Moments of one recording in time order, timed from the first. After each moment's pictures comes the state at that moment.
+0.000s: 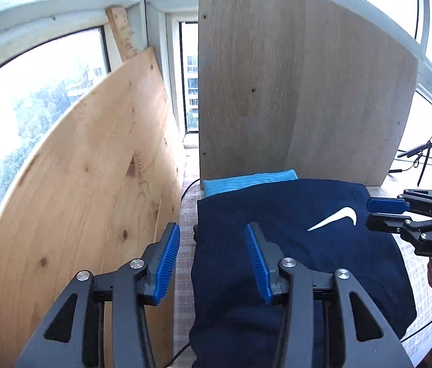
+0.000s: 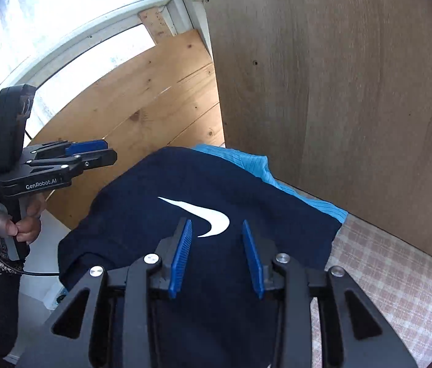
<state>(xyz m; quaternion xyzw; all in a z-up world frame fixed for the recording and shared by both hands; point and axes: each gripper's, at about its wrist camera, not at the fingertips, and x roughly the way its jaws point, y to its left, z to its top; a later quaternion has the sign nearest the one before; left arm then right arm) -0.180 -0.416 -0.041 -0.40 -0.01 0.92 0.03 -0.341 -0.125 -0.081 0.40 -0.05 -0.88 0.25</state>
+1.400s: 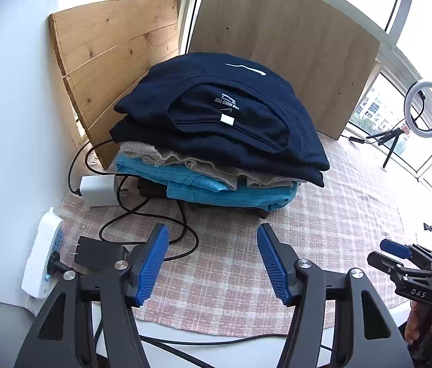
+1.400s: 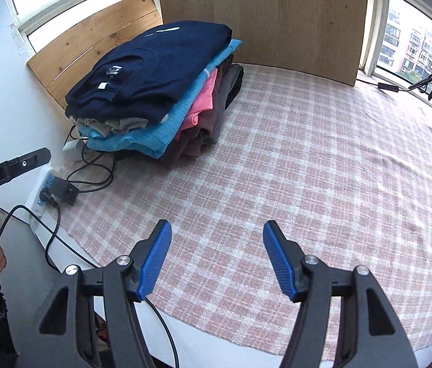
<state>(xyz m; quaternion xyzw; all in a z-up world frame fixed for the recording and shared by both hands) 0.062 -0.308 -0.076 -0.43 -0.12 0.89 -0.02 -0.054 -0.060 -0.134 0.49 -0.05 -0.87 0.06</state>
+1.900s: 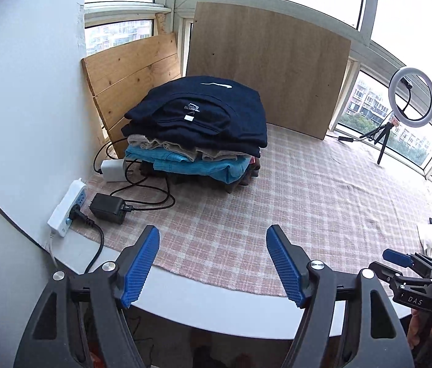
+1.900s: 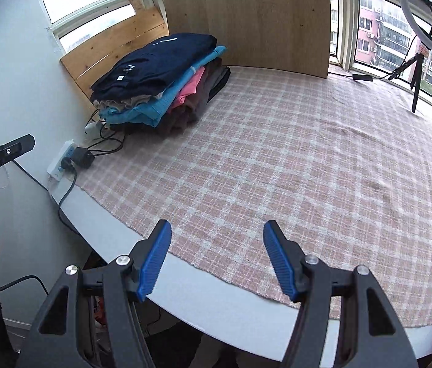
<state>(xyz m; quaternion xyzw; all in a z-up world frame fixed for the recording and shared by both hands) 0.178 -0.203 -0.029 -0.40 -0.09 0.91 -0.08 0.062 0.026 -0.123 0.46 -0.06 -0.88 0.10</state>
